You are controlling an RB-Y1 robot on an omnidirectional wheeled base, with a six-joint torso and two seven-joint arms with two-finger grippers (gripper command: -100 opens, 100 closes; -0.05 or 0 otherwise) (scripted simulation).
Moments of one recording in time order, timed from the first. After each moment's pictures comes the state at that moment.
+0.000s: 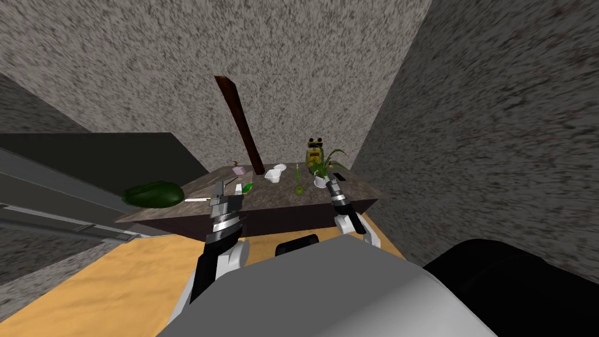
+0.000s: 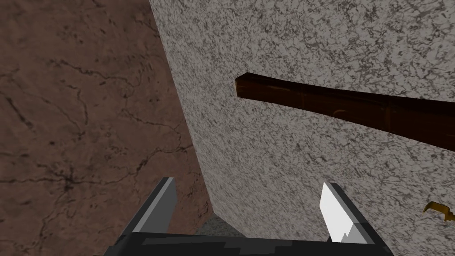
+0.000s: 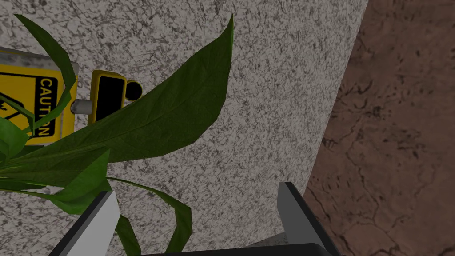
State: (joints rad) left arm 0.49 0.01 -0.03 -2.25 0.01 -0.49 0.03; right arm 0.43 -0.18 0.03 -2.13 -0.02 -0.40 0.14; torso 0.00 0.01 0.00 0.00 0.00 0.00
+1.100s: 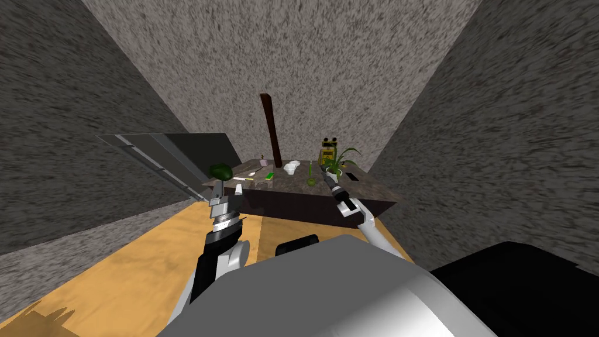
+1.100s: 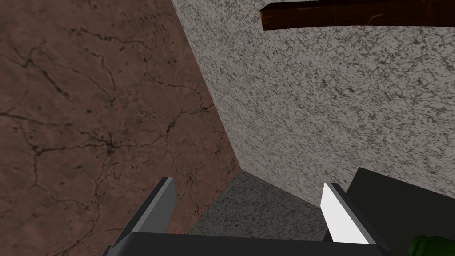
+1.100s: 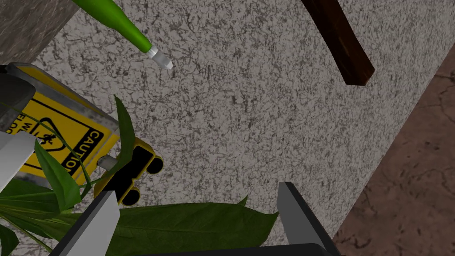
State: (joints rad) left arm 0.49 0.01 -0.03 -2.25 0.01 -0.49 0.03; right arm 0.20 -0.41 -0.04 -1.89 0.13 -0.10 0.25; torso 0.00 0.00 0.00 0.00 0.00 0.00
